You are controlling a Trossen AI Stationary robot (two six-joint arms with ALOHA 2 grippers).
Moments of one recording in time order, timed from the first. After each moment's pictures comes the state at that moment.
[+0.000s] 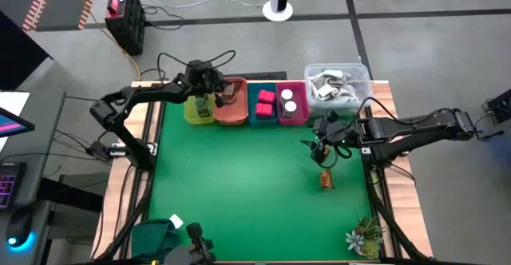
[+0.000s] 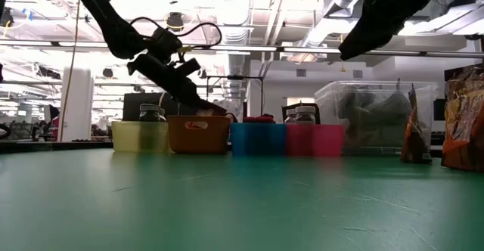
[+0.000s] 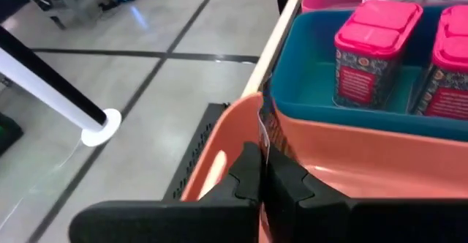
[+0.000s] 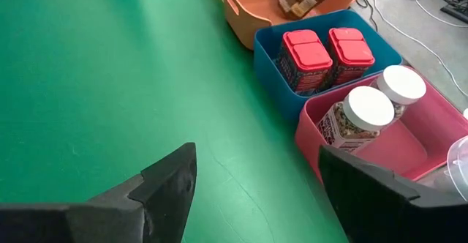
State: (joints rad) left arm 0.84 1.62 0.88 0.30 0.21 0.48; right arm 0.09 0.97 0.76 -0.48 0.43 0.23
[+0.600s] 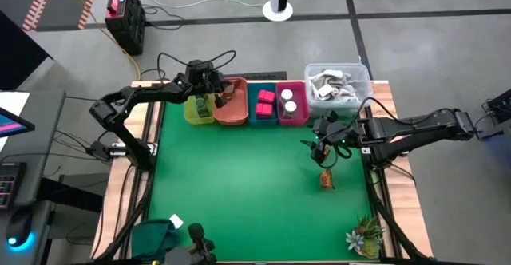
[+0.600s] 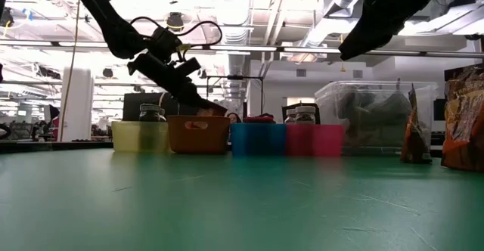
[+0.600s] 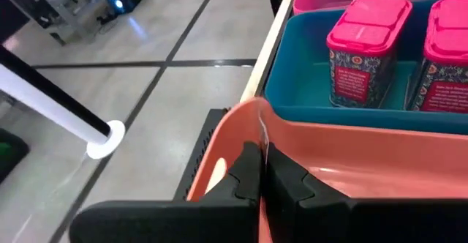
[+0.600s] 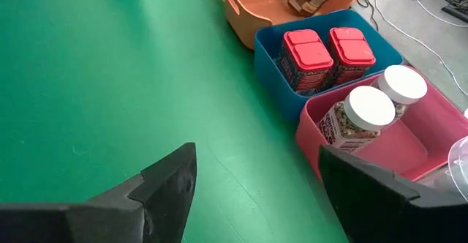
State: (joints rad) left arm 0.84 1.62 0.88 0.31 0.22 0.53; right arm 0.09 0.97 0.76 -0.49 0.43 0.23
